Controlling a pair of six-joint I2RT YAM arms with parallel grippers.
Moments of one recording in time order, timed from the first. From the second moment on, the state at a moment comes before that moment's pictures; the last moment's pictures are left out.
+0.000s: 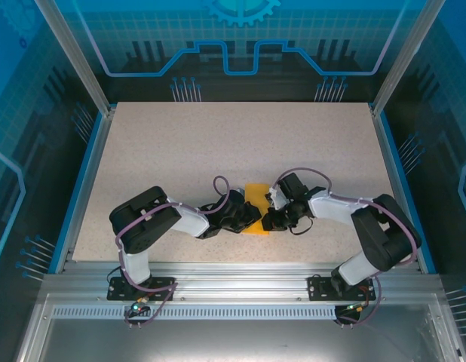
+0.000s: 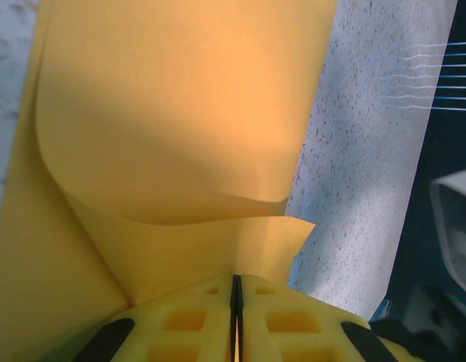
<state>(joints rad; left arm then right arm) -0.85 1.86 0.70 0.52 0.17 -1.34 0.51 1.56 0.69 -0.41 -0.58 0.40</state>
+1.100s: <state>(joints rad) -0.86 1.86 0.70 0.51 0.17 -1.34 0.45 1.43 0.63 -0.51 -0.60 0.45</state>
